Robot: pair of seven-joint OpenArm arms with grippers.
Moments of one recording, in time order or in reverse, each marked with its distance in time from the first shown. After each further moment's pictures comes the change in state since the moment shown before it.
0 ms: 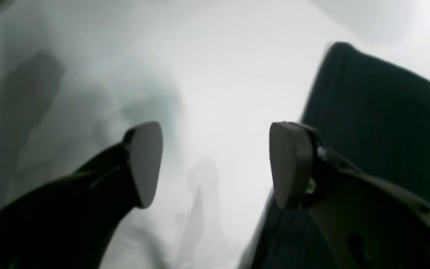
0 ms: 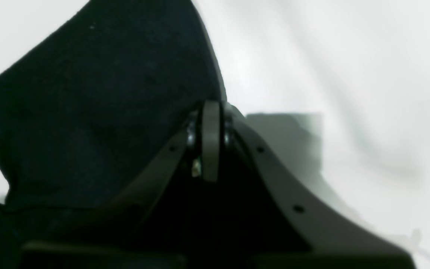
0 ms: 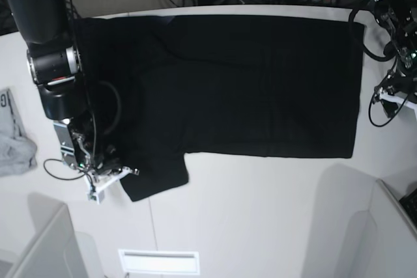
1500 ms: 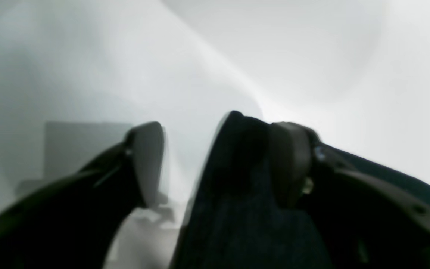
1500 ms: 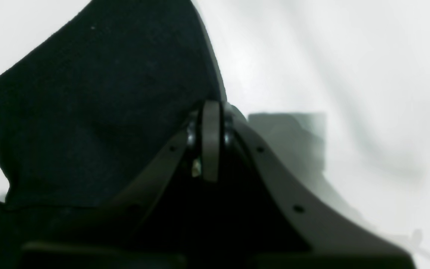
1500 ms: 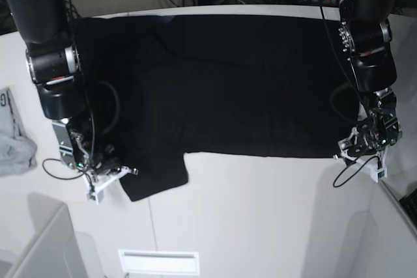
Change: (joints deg) left arm -34.8 -4.4 24.3 -53.0 1.4 0.2 -10.7; right arm -0.1 0.4 0.0 0.1 0.1 0.4 -0.2
